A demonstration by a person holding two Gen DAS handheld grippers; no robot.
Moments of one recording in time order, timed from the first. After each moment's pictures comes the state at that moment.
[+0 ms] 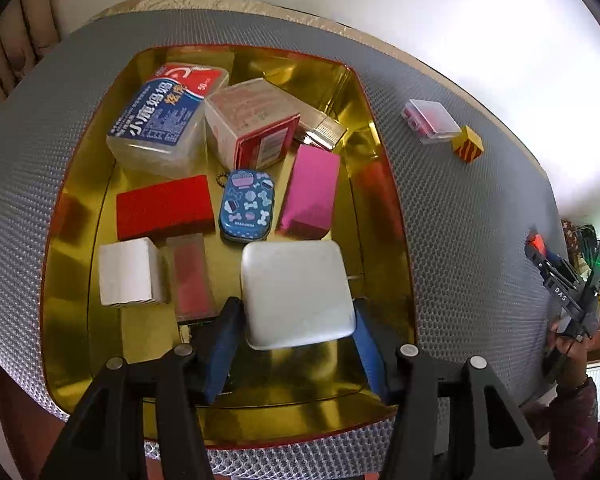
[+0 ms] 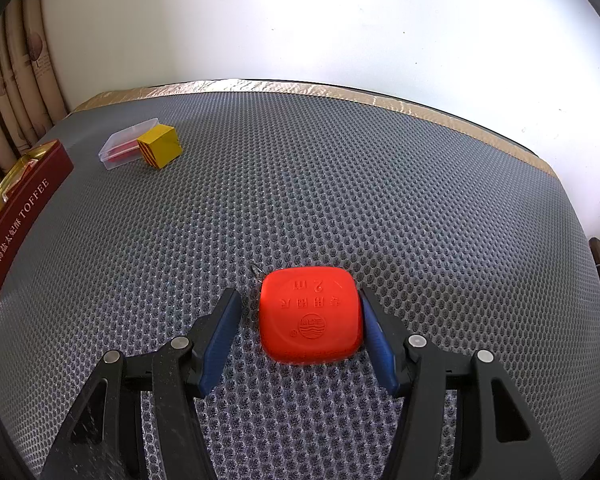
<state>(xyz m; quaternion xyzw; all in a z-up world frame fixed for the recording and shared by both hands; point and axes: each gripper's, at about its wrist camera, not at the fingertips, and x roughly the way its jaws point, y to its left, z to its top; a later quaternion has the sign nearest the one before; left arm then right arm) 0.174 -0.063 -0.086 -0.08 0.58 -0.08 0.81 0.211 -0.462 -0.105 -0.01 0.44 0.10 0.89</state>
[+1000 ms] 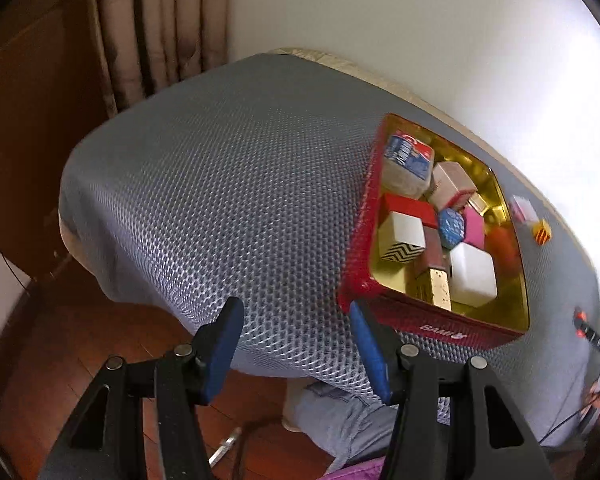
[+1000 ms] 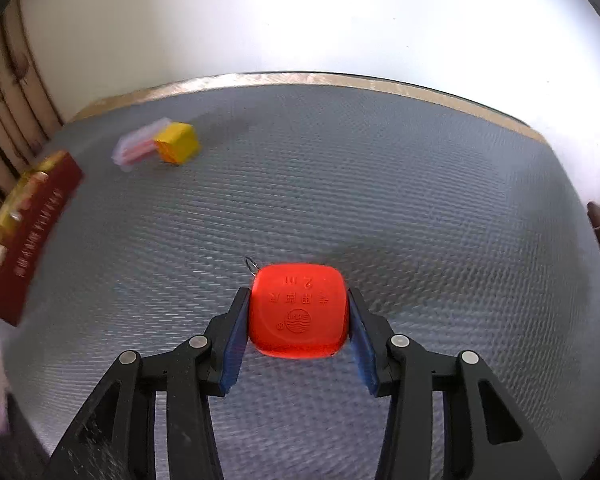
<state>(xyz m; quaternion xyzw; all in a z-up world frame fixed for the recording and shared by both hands) 0.054 0.078 -0.063 -0.15 0.46 0.10 0.87 0.193 -0.433 -0.088 0.04 0.46 0.09 0.88</state>
